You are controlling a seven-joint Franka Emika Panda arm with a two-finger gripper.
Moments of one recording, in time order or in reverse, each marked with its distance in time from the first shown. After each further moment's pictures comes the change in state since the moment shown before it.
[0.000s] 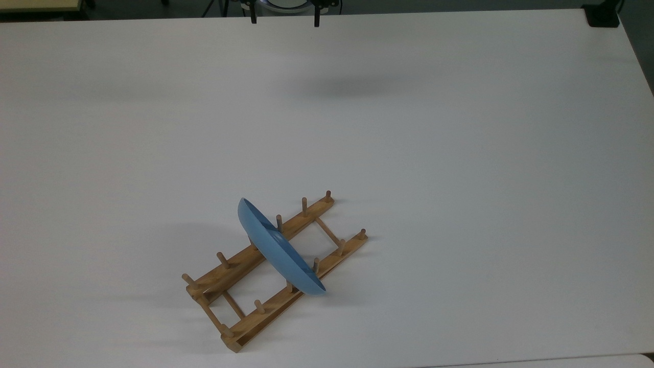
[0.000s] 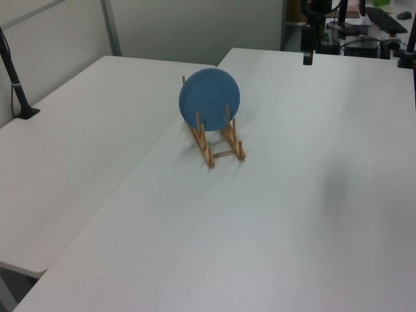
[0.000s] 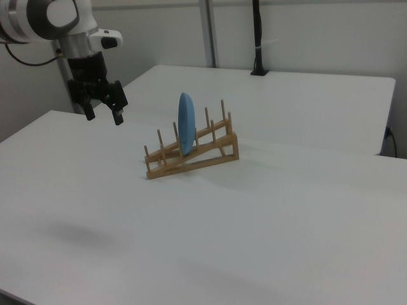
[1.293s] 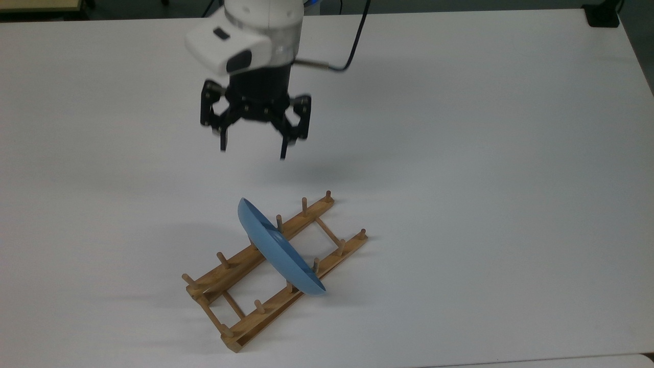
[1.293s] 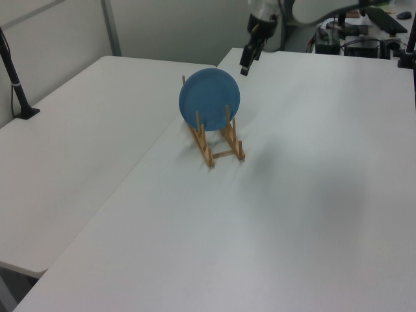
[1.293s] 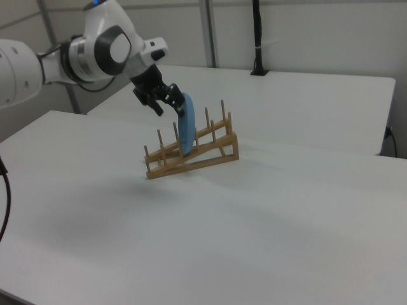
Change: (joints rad) arm -0.018 0.329 -0.010 0.141 -0.223 0.522 0.099
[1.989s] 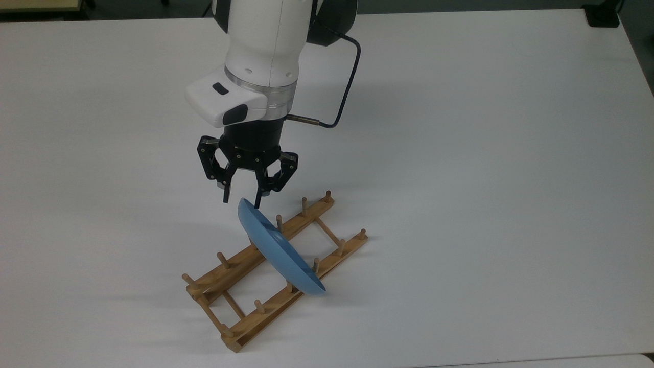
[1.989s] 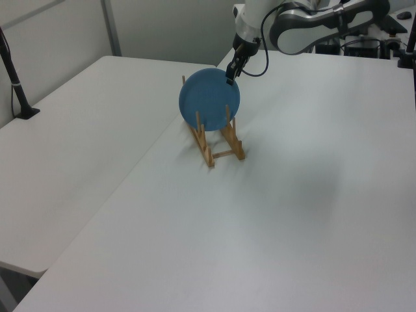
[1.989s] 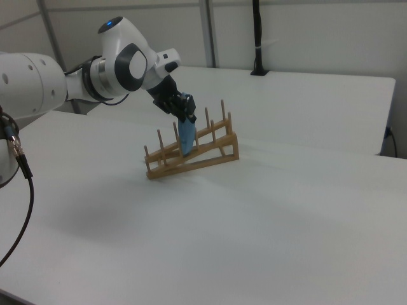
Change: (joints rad) arm -0.001 0.130 -0.017 0.054 -0.096 0.153 0.080
